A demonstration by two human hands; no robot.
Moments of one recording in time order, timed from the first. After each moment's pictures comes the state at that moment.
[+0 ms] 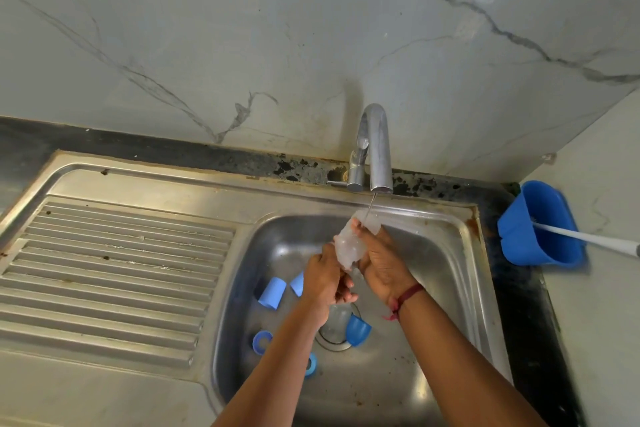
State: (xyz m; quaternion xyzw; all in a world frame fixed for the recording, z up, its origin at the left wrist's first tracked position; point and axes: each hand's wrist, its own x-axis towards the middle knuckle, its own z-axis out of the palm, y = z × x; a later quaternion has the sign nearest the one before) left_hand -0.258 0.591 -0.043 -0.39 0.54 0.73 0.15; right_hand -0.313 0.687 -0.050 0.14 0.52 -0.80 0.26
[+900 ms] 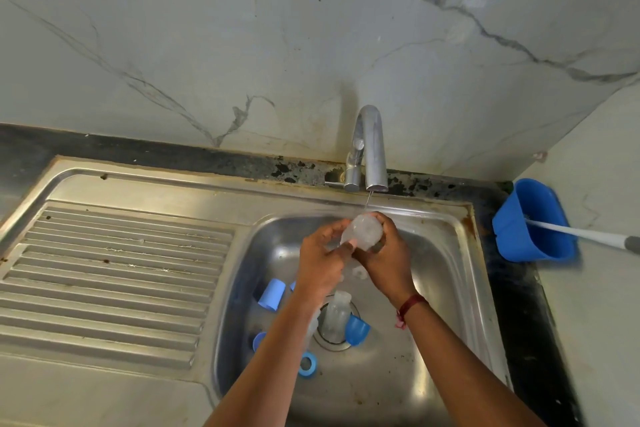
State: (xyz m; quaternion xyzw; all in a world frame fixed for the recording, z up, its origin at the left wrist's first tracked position) left_hand -0.268 0.582 -0.039 -0.19 0.70 0.68 -0.07; right_hand -0.305 0.705 -0.049 -0.04 0.81 -0.58 0.06
